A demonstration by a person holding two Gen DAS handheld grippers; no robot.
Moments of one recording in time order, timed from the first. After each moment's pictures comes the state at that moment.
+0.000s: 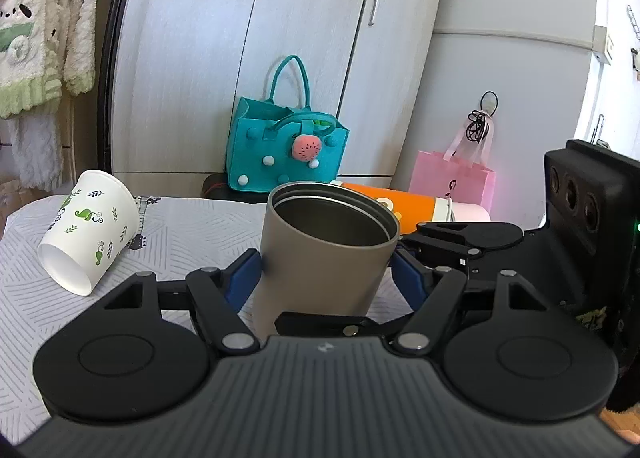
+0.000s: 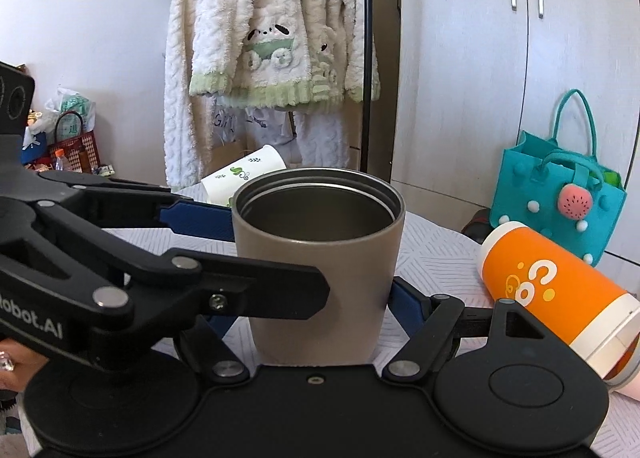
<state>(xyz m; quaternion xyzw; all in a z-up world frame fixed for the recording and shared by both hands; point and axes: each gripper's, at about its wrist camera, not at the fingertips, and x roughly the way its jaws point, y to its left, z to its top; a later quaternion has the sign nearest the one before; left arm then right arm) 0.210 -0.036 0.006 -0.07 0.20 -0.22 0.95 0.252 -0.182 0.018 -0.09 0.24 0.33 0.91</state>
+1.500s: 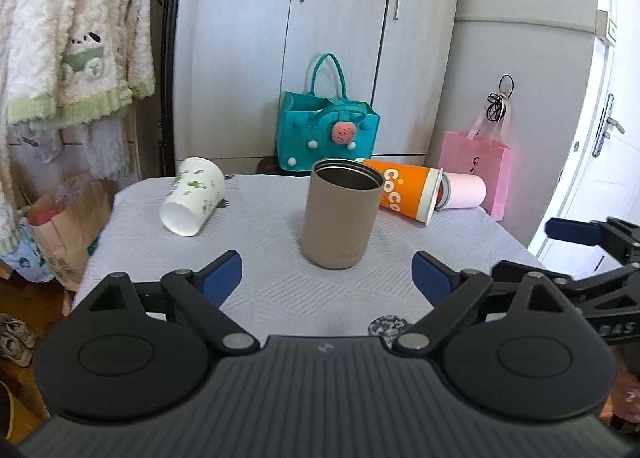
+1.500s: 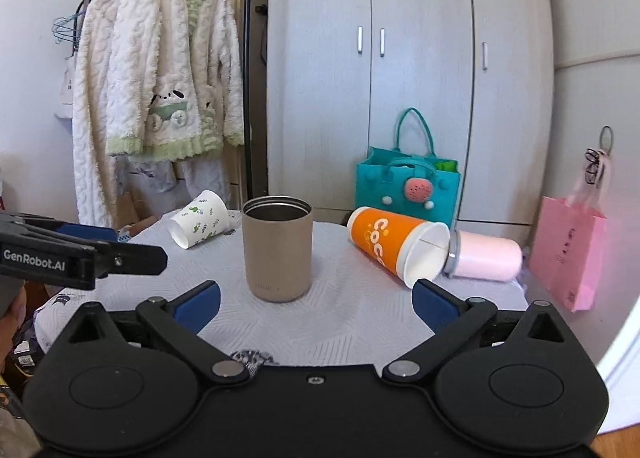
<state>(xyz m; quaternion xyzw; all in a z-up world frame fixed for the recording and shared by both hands) 0.078 -0.001 0.058 -0.03 0.24 -0.15 0.96 0.066 -0.204 0.079 -0.03 0.20 0.11 0.97</state>
